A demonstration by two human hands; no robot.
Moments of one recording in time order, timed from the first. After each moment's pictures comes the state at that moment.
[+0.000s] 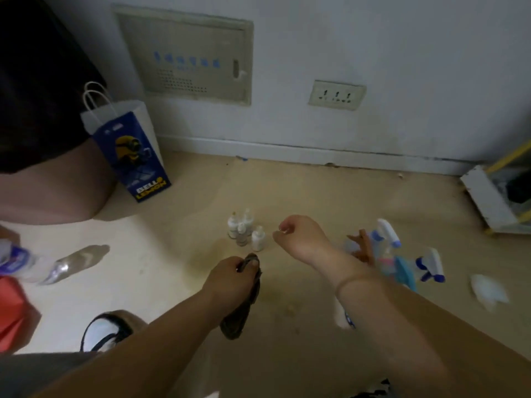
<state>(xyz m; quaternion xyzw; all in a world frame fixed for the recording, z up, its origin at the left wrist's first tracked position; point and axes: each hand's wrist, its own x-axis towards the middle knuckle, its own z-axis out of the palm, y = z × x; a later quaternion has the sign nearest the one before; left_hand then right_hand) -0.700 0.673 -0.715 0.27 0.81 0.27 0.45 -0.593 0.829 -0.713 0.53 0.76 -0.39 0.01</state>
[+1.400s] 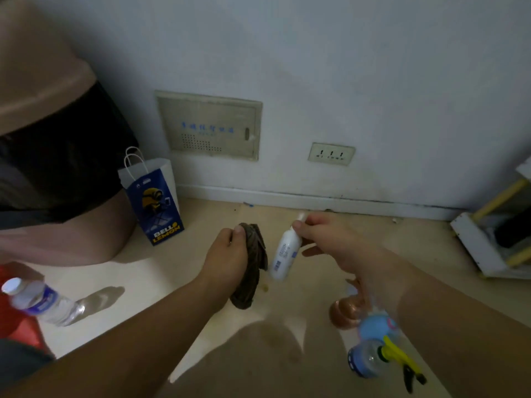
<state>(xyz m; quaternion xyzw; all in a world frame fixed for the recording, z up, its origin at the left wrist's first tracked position) -0.733 0.701 -0.590 0.21 0.76 0.50 0.37 -0.586 0.849 -0.568 0.46 0.67 -0.57 -0.12</state>
